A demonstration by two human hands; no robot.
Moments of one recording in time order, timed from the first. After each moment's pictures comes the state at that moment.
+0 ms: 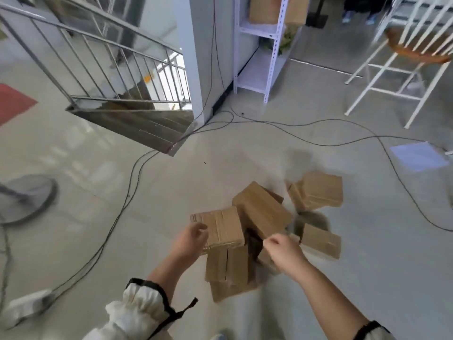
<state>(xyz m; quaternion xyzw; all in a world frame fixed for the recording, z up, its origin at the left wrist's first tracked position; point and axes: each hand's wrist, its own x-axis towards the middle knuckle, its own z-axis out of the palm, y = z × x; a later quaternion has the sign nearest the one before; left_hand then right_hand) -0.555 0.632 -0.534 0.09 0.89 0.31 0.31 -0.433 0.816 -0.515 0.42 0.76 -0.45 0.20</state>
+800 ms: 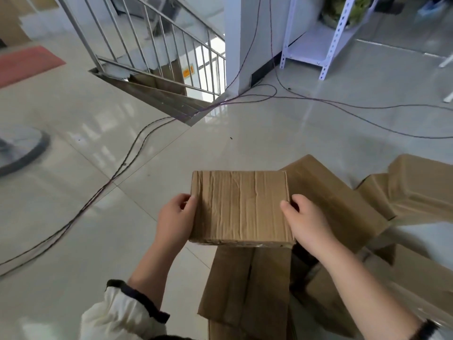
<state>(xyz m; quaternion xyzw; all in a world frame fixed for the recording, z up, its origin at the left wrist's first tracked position) -0.627 0.629 -0.844 -0.04 0.88 0.46 0.08 -0.548 0.851 -0.834 0.26 0.87 -0.43 0.03</state>
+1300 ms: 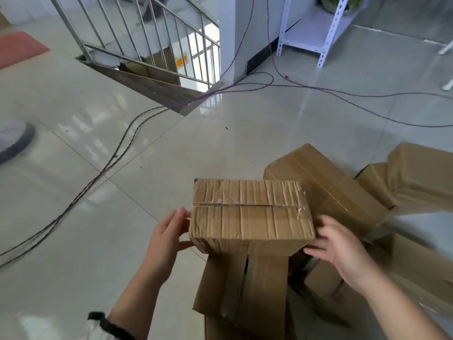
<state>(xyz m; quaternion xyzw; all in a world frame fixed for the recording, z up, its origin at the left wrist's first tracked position) -0.598 0.612 -0.872 -0.08 0.73 0.65 0.20 -0.493 0.877 -0.848 0.35 0.63 -0.69 0.07</state>
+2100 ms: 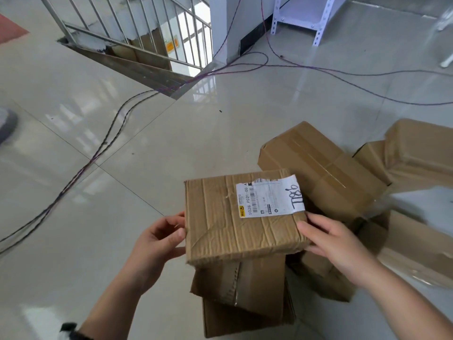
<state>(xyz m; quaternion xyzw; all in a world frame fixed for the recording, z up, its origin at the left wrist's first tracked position) -0.573 0.572 -0.899 -0.02 0.64 0.71 0.28 -0.468 0.865 -0.865 0.29 0.68 -0.67 0.11</state>
